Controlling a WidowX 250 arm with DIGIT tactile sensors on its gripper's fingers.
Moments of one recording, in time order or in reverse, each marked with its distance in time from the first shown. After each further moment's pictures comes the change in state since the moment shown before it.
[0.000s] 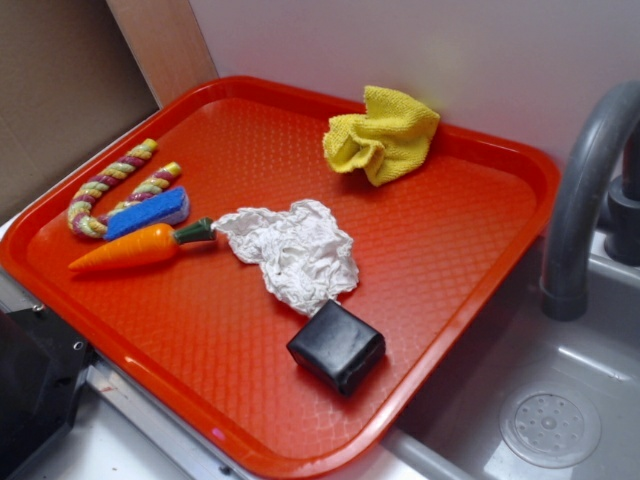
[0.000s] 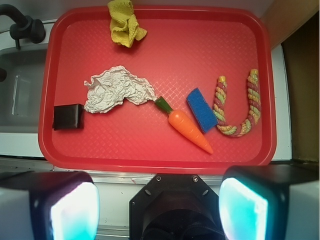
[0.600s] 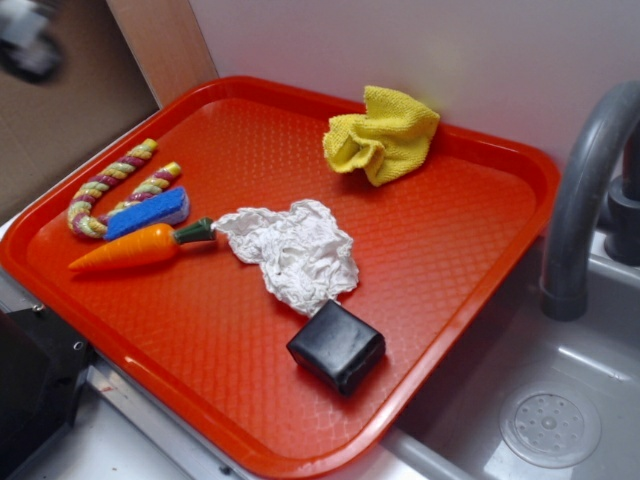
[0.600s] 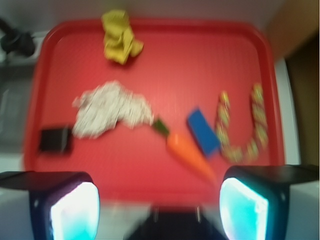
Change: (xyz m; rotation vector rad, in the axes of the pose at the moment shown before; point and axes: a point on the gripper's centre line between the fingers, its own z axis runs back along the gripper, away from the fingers) arm 0.047 -0.004 -0.060 0.032 -0.099 -0.025
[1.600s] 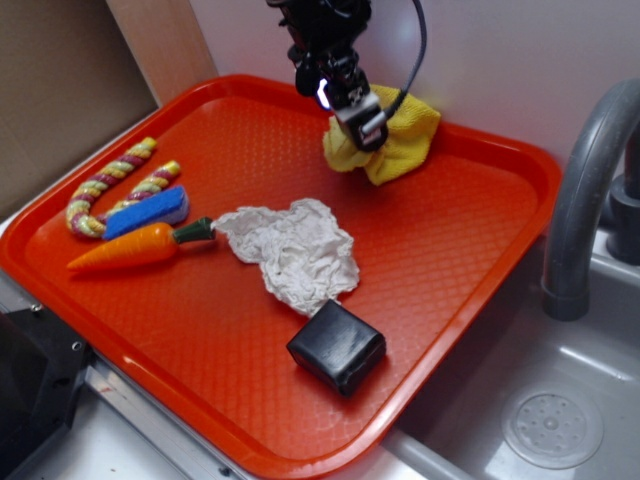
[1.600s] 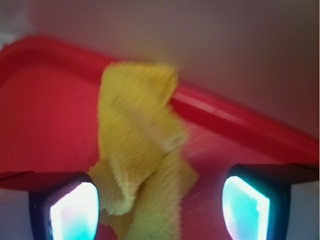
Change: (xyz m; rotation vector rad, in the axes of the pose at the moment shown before) arm 0.126 -0.038 -0.162 -0.132 0.080 -0.418
